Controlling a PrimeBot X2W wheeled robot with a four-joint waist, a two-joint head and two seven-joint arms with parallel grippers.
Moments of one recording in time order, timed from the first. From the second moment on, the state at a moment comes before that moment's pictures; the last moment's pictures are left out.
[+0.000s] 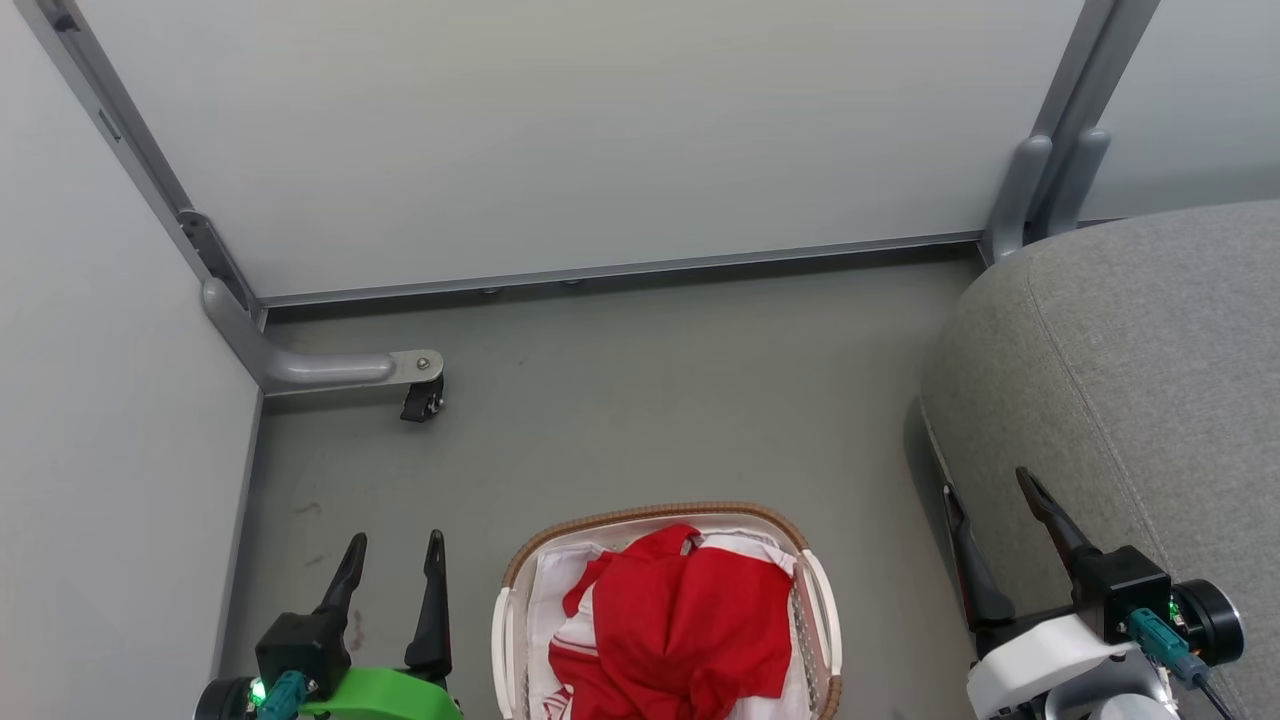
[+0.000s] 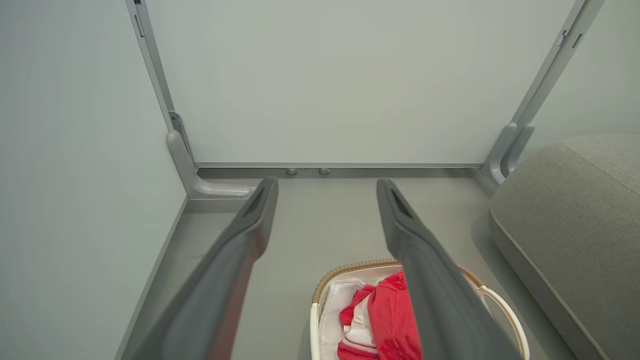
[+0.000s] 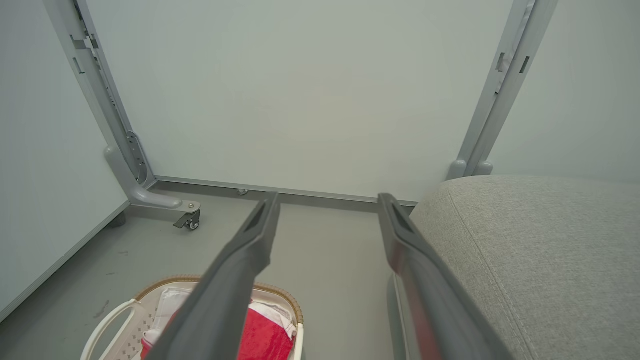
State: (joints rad) left arm -0.01 0.05 -0.13 0.33 -0.21 -0.11 -0.26; right arm 0.00 -0.05 0.01 0.17 0.03 0.13 -0.26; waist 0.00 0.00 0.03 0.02
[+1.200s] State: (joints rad) left arm -0.43 0.05 -0.34 0.68 -0.14 -0.12 -0.26; right arm -0.28 -0.05 -0.01 0.08 0.06 0.13 -0.26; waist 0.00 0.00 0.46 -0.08
